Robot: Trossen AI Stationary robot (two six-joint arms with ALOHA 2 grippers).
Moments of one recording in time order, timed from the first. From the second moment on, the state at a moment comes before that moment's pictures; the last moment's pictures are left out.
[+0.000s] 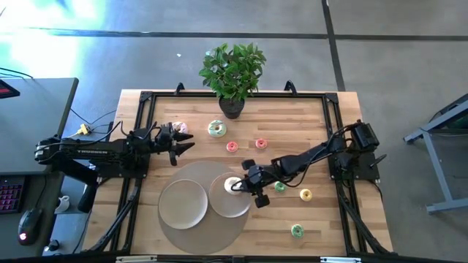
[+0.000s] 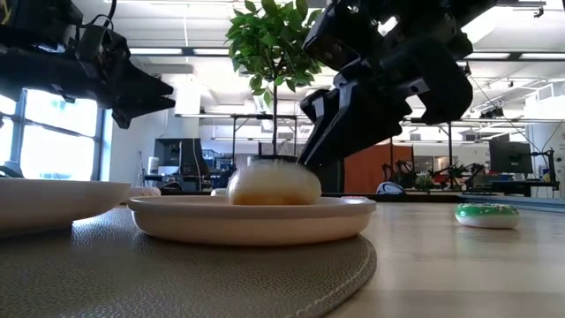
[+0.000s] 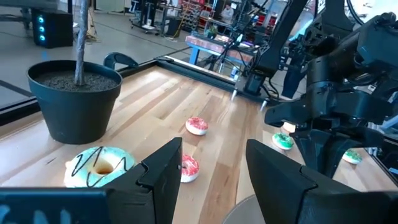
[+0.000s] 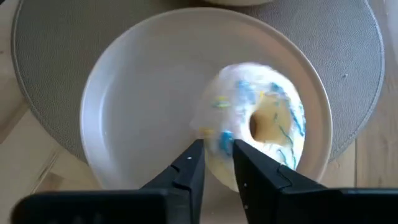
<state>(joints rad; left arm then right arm) 0.14 0.49 0.06 0.39 -0.08 -0.27 0.24 1.80 0.97 0.07 -0.03 -0.10</state>
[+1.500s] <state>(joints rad) 0.26 1.69 0.87 -0.12 -0.25 -0.21 -0.06 1.55 0.98 -0.68 0.48 0.12</state>
